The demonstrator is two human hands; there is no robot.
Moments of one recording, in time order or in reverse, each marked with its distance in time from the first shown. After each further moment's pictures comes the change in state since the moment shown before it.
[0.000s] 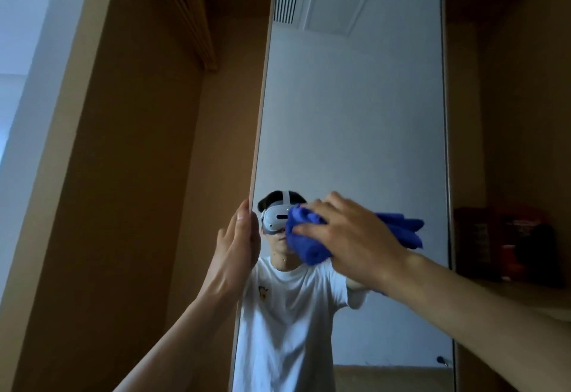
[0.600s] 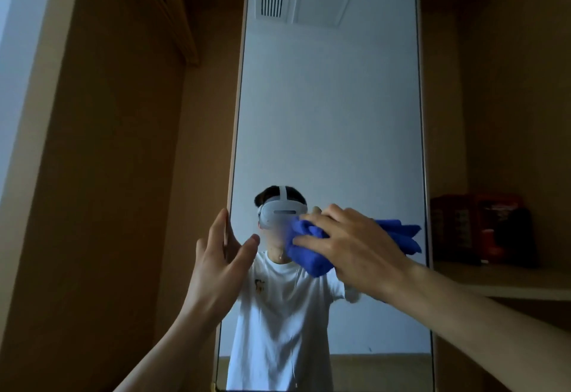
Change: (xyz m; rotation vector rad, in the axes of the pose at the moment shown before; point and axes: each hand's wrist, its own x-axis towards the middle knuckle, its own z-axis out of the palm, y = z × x) left_hand -0.025 -0.020 0.009 0.226 0.090 0.096; right_hand -0.045 0.007 0.009 -0.033 -0.003 -0.020
